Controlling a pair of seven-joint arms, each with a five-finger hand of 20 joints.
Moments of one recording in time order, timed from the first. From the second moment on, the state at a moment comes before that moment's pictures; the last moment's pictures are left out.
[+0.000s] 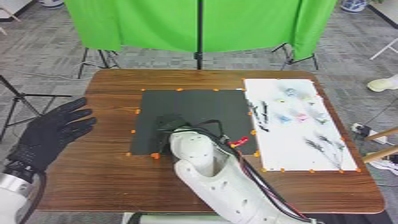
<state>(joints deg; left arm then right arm) 130.1 -59.9 -117.8 -125.9 38.3 -8.5 -8.9 -67.7 -87.1 39.3 -83.8 -144.3 -22.0 28.3</state>
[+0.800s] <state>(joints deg) 128.3 -59.6 -116.1 -125.3 38.3 -9.0 -9.5 -68.8 -88.7 41.8 -85.1 -142.9 -22.4 28.9</state>
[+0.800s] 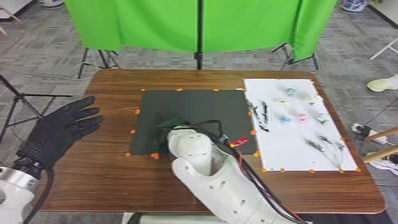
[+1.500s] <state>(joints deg) 136.1 -65.0 -120.1 -127.7 39.1 -8.9 -3.5 -69.7 -74.6 61.3 -111.9 -125.4 -27.5 24.1</state>
